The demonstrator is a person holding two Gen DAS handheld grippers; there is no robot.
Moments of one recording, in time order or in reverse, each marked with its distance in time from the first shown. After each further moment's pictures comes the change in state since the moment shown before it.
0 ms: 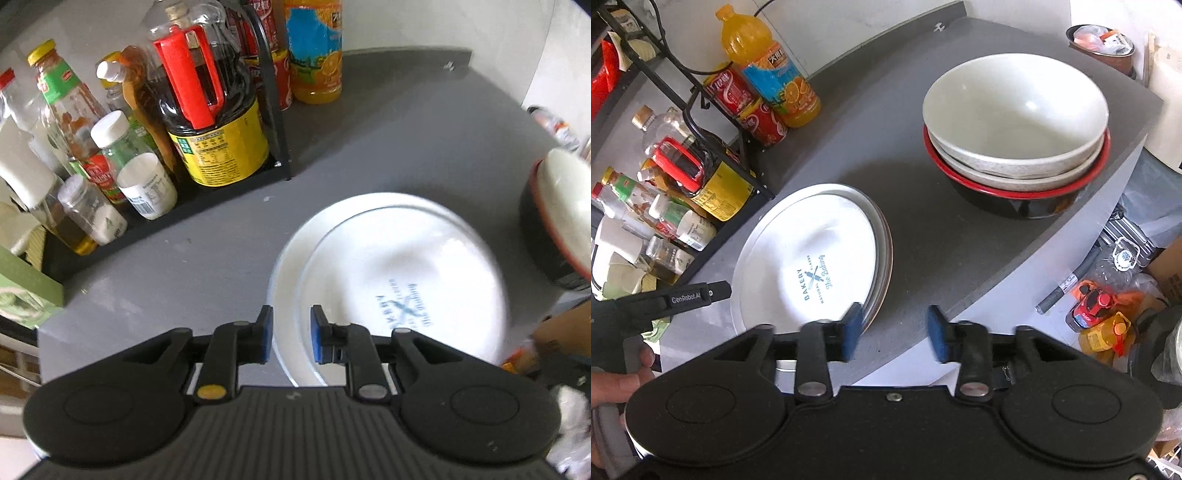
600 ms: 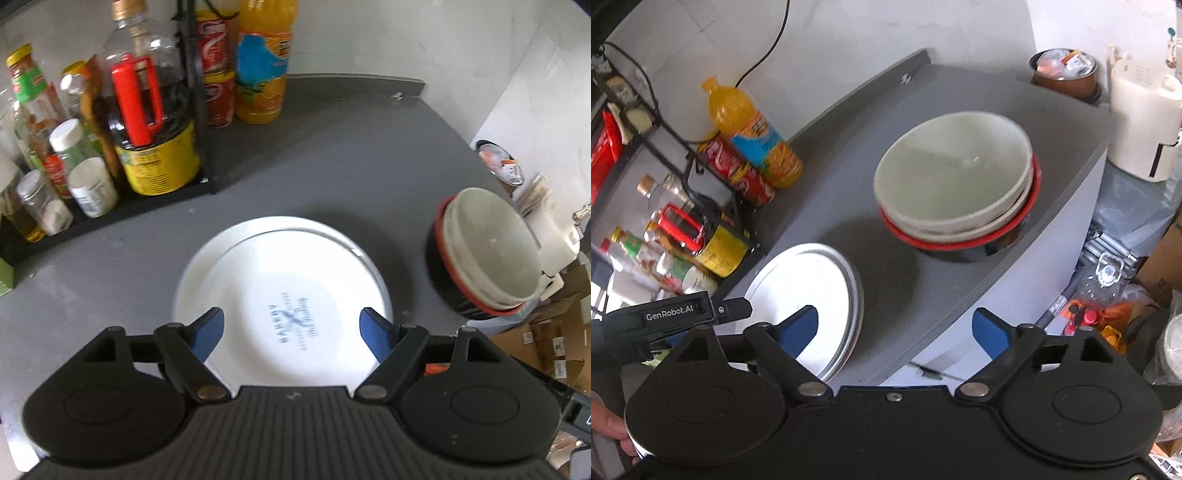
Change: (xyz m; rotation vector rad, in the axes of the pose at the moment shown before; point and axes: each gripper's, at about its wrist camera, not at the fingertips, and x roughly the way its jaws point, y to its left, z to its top) left arm -0.040 -0.043 0.012 -0.076 -0.024 -0.194; right arm -0.047 -0.038 0.008 0.083 -0.152 -0.009
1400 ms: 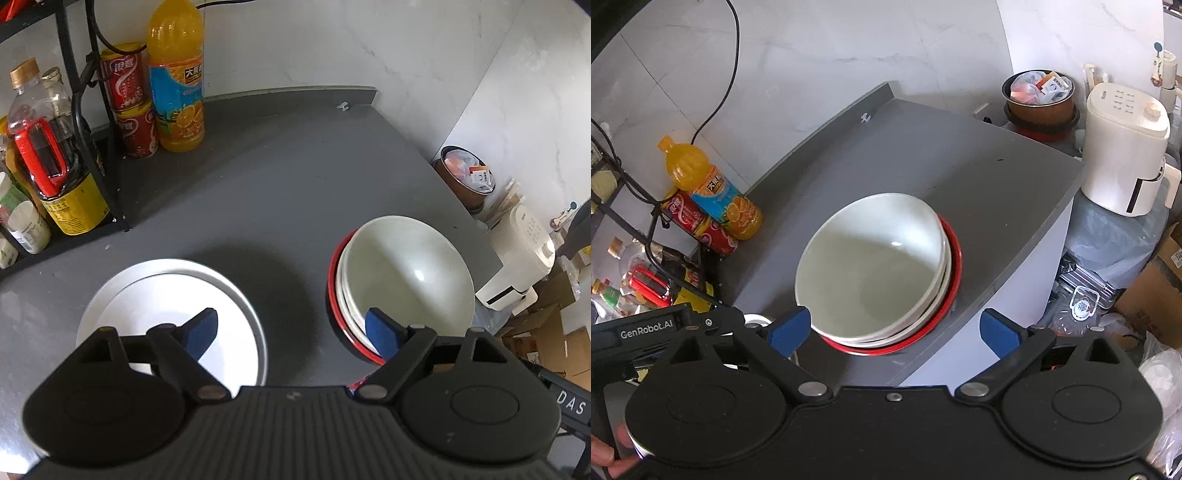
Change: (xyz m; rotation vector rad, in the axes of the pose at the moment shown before) left arm 0.011 -0.106 0.038 0.013 -0.015 -0.037; right arm 0.003 -0.067 0.074 0.014 -0.027 -0.029
